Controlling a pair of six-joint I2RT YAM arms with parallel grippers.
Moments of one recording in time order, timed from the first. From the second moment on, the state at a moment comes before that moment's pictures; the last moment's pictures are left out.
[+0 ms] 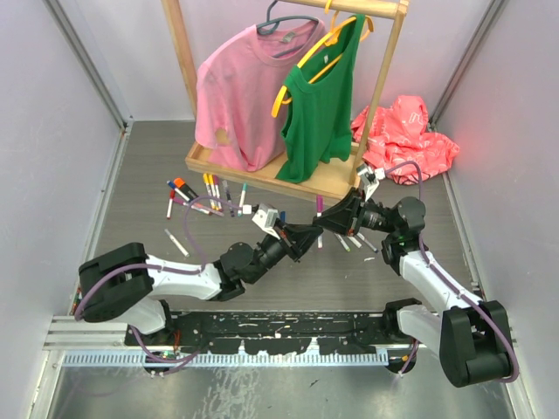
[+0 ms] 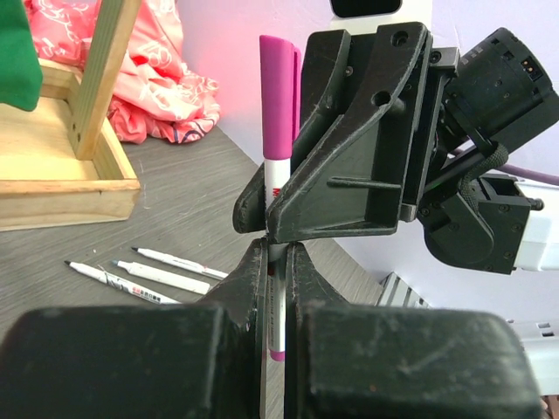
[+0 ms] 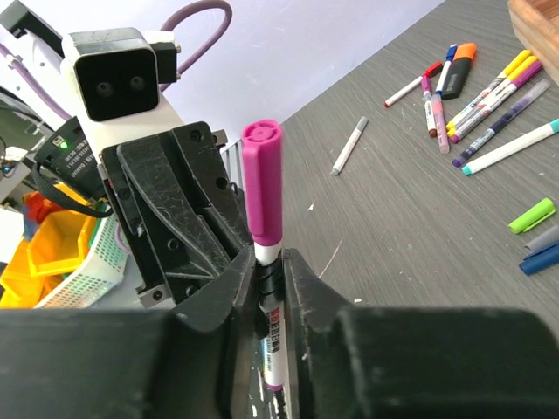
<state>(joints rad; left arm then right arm) -1.20 1.49 0.57 1.17 -0.32 -0.51 0.18 1.04 0.42 0.86 -1.14 0.82</state>
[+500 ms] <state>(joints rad) -1.20 1.43 0.52 1.14 -0.28 -0.50 0.17 1.04 0.53 0.57 -1.18 0.57</state>
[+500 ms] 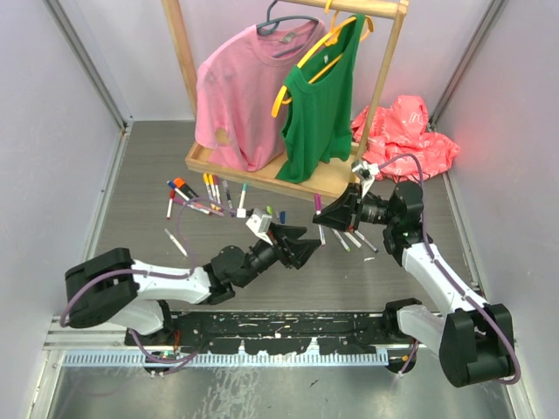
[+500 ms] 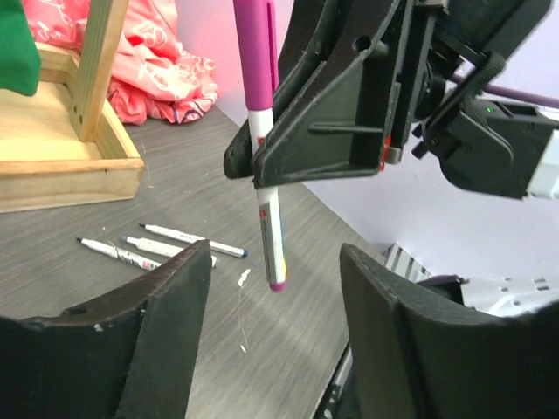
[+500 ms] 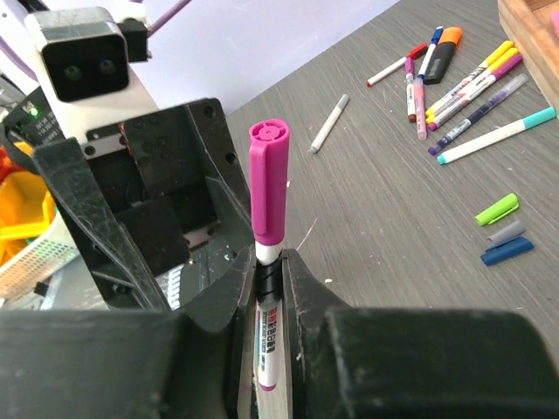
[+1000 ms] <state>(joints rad) -0.97 1.11 0.55 0.82 0.15 -0.54 0.17 1.07 0.67 0.01 -1.36 0.07</state>
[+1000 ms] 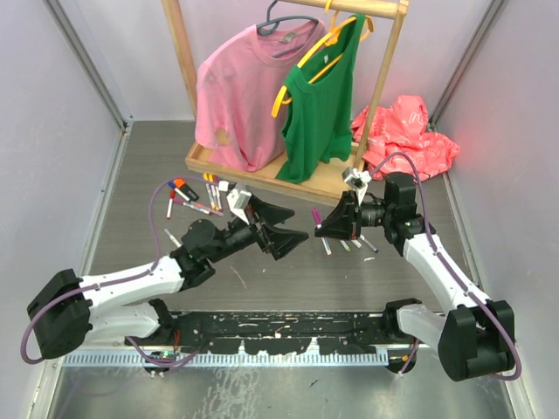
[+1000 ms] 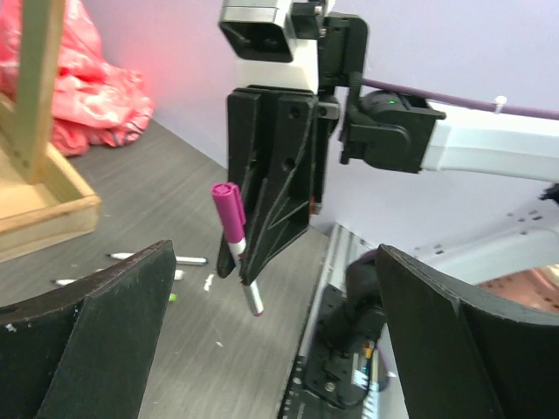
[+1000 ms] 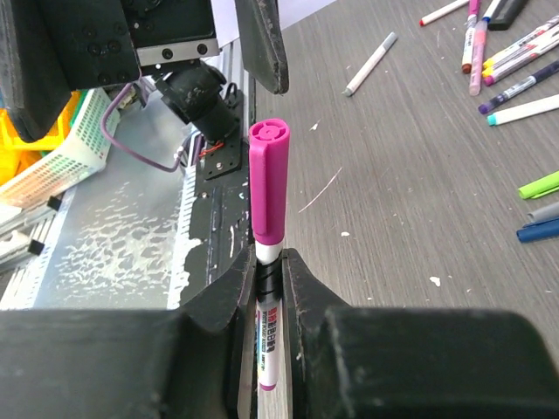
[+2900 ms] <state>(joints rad) -0.88 1.50 0.69 1.02 0.34 -0.80 0.19 1.11 0.67 -0.09 -1.39 -0.02</state>
